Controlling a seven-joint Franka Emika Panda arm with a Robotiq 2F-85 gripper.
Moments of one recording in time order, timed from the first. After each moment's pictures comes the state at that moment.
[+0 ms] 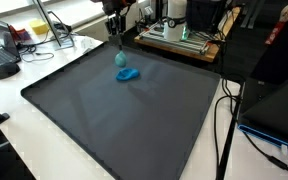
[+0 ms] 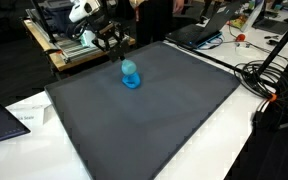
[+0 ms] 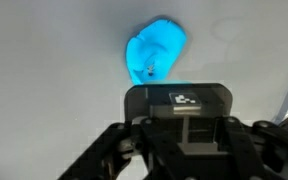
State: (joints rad) arm -0.18 -0.14 -0.14 -2.63 0.73 2.57 -0.76
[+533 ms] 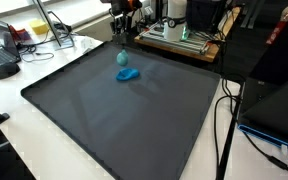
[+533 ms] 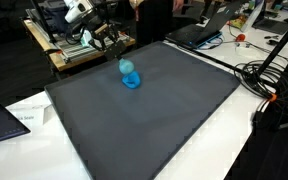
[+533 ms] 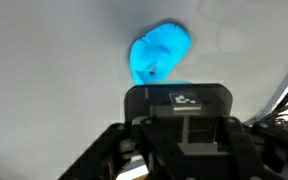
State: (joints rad) arm -0.16 -0.22 -0.16 -2.76 1.07 2.68 -1.19
